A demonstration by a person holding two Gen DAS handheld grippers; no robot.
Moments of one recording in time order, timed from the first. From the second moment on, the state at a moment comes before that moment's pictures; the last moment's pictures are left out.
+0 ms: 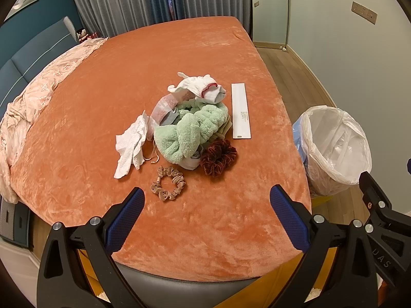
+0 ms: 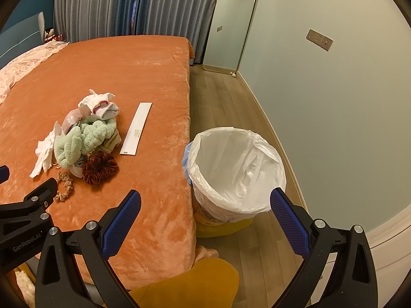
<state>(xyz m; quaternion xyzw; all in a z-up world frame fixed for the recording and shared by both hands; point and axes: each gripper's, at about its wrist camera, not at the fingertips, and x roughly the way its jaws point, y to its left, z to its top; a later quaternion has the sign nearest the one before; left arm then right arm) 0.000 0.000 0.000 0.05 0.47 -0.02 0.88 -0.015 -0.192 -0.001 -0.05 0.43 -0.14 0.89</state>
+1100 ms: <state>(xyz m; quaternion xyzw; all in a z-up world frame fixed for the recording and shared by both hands) 0.003 0.000 0.000 0.06 0.47 -0.02 0.88 -0.014 -0.194 0.003 -0.04 0.42 -0.15 0.89</state>
